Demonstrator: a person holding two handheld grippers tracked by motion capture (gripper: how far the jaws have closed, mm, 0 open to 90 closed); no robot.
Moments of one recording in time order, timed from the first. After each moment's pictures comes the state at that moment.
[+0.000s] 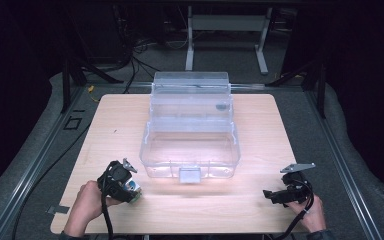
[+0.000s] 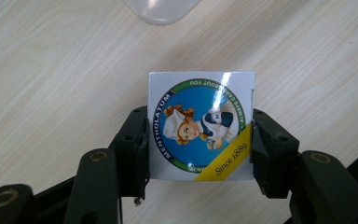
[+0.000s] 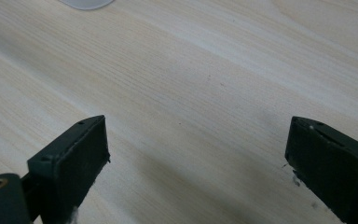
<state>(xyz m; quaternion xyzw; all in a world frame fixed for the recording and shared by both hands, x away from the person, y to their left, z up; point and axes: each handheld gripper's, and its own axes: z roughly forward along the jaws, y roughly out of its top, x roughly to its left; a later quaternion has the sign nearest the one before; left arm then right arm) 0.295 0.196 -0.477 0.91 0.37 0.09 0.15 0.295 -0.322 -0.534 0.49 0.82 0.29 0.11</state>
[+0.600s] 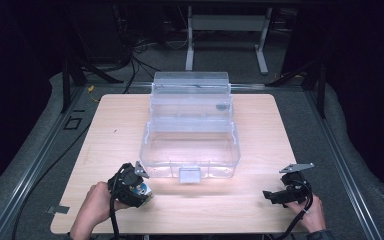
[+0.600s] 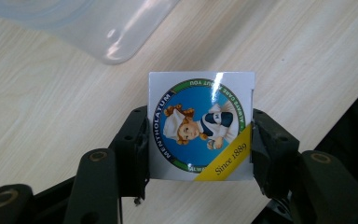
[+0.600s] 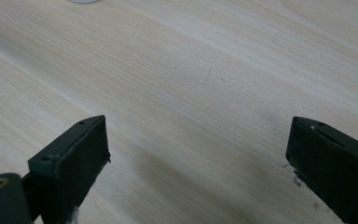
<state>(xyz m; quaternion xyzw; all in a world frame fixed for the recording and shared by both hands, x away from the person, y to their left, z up) 0.280 0.163 -0.462 0.93 0.32 0.09 0.16 0.296 -0.321 -0.536 0.49 0.82 0.28 0.11</state>
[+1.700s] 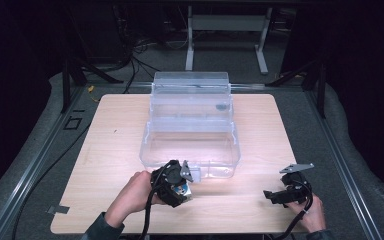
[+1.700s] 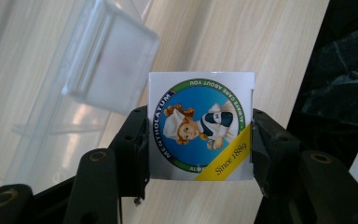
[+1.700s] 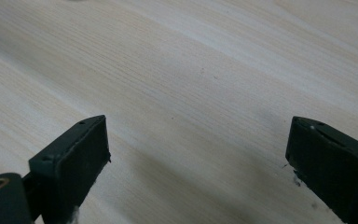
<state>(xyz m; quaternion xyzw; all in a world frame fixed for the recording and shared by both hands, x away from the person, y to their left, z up) 0.286 0.058 -0.436 0.97 0.15 0.07 0.18 0.295 -0.321 -0.537 0.49 0.82 0.27 0.12</state>
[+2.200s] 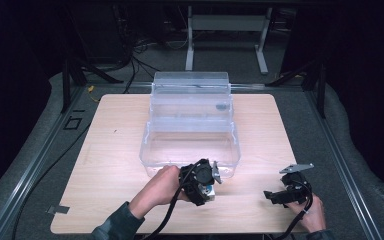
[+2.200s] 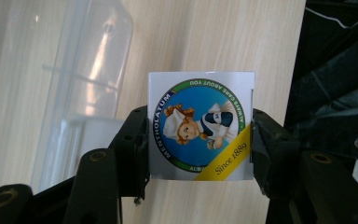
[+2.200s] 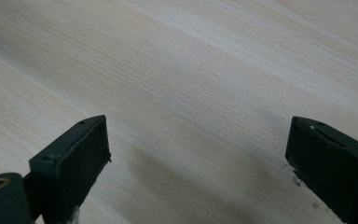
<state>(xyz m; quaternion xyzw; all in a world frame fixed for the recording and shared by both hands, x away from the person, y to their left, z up) 0.291 -0.008 -0.430 0.98 0.07 0.06 0.17 0.296 -0.322 -0.538 0.49 0.82 0.27 0.12</state>
